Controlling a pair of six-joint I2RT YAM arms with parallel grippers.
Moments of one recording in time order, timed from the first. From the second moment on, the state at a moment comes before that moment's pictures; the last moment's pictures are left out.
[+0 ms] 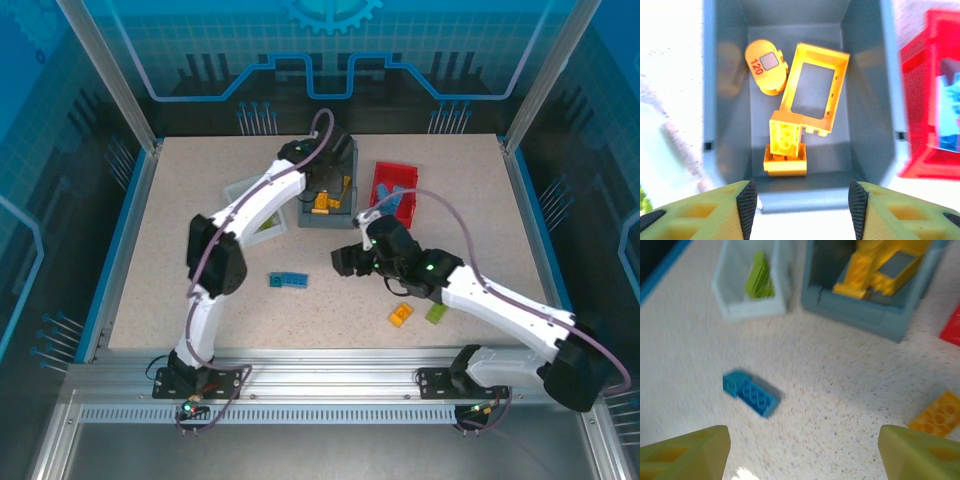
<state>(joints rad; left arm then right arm) -0.57 2.12 2.12 -1.01 -0.25 -0.50 0.82 1.22 0.90 -0.39 0.07 0.37</state>
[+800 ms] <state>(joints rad) -0.42 0.95 1.16 -1.13 -0.12 -0.73 0.97 2.10 1.51 -0.62 0.05 -0.21</state>
